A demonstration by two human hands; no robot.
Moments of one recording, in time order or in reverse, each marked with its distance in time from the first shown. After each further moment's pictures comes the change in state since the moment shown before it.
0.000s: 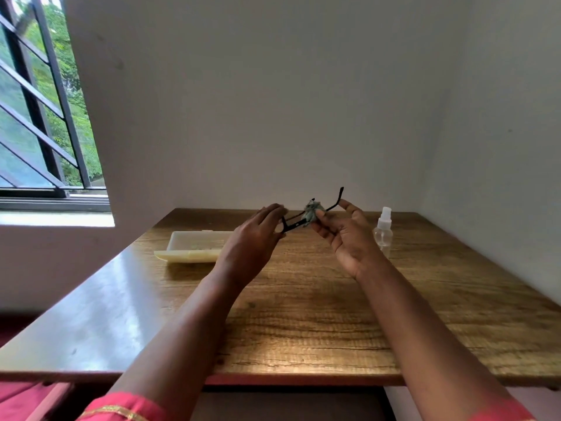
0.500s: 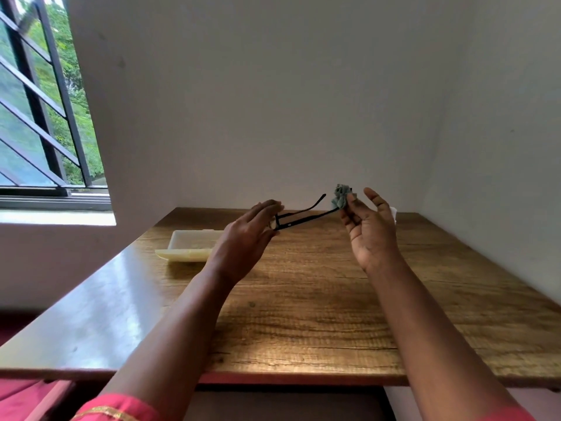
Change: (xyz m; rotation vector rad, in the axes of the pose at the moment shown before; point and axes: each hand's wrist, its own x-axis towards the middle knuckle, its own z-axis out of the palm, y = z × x) left_hand -0.005 -0.017 -0.007 -0.084 0.019 -0.002; right_hand 0.014 -0.013 -0.016 0.181 0.153 -0.209
